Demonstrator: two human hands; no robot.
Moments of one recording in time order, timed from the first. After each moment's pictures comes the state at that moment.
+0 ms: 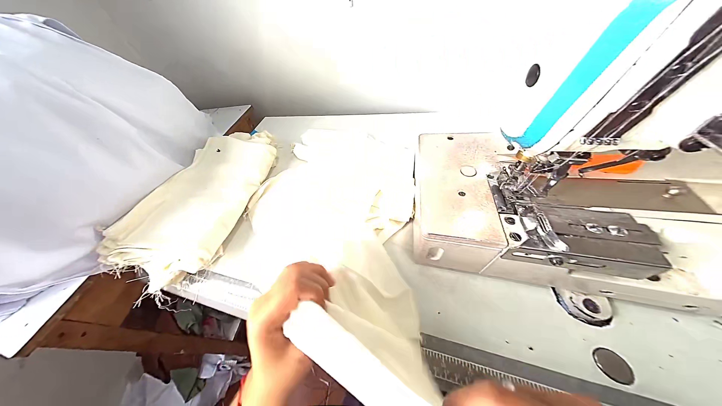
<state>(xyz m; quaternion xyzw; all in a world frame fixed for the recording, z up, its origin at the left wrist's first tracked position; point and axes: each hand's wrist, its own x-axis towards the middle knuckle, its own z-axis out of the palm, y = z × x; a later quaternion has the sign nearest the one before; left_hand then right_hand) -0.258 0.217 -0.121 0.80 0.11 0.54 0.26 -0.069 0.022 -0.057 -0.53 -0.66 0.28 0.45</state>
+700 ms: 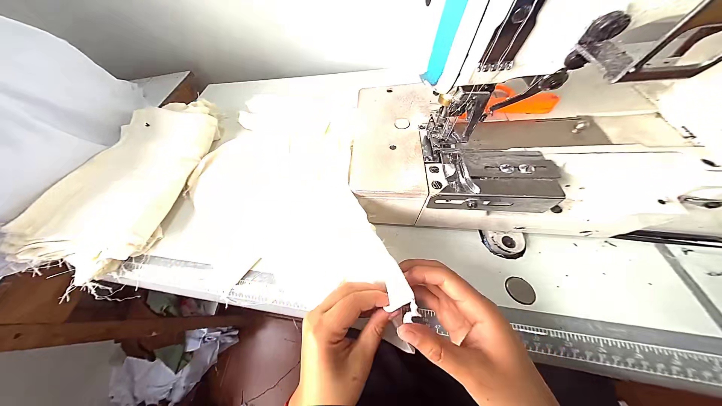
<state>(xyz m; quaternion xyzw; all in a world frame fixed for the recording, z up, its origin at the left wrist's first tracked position) -0.195 0.117 -0.168 0.76 0.15 0.44 0.45 -0.053 0.022 -0.160 -0.46 -0.47 0.29 0.69</state>
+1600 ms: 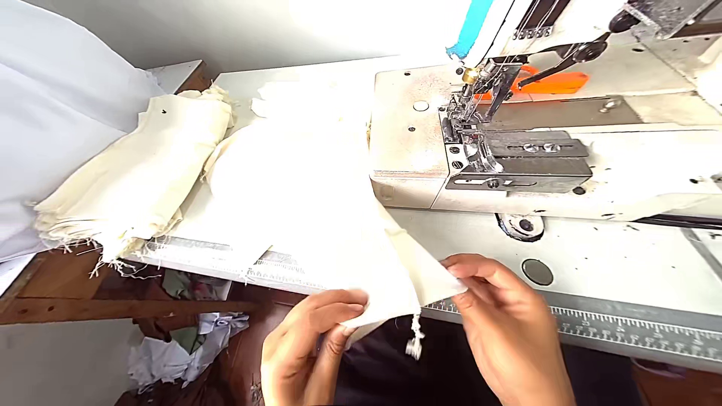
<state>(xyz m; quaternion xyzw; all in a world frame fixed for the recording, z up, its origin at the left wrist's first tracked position) -0.249 0.113 -0.149 0.74 0.16 0.48 0.45 -0.071 0.018 -0.165 -0.49 -0.32 0.22 0.78</state>
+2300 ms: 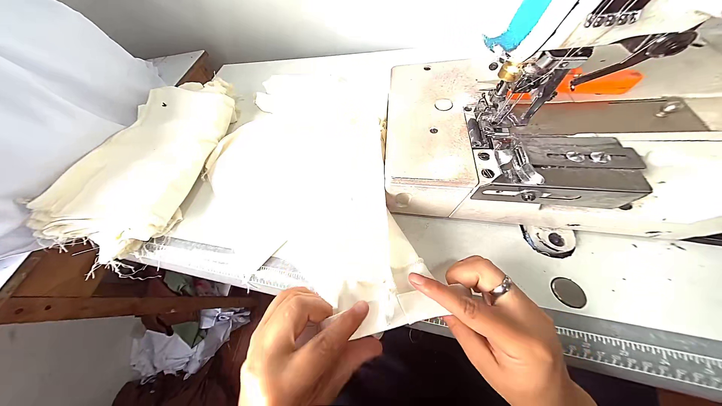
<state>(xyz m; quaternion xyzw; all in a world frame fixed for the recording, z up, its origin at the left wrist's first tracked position) -0.267 0.141 -0.138 0.88 0.18 0.40 0.19 -0.048 0.030 -0.174 -0.58 -0.60 -0.03 0.55</state>
